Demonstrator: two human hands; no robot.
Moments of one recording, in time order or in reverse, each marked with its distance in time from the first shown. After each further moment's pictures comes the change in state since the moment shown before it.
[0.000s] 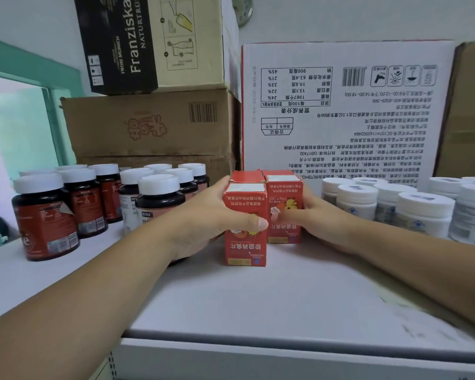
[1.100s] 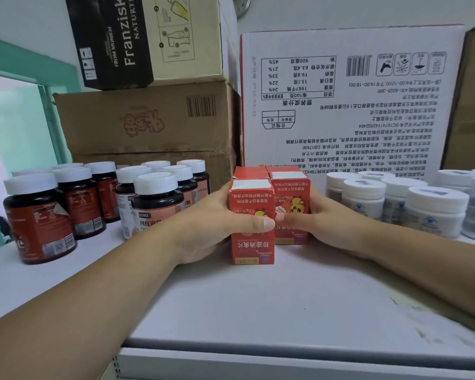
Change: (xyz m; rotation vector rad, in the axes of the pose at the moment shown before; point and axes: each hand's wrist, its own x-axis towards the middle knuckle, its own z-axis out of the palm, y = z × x) left_hand 0.012 -0.017 -0.002 0.004 -0.055 -0.029; right_hand -0.011 0.002 0.000 -0.112 0.009 0.016
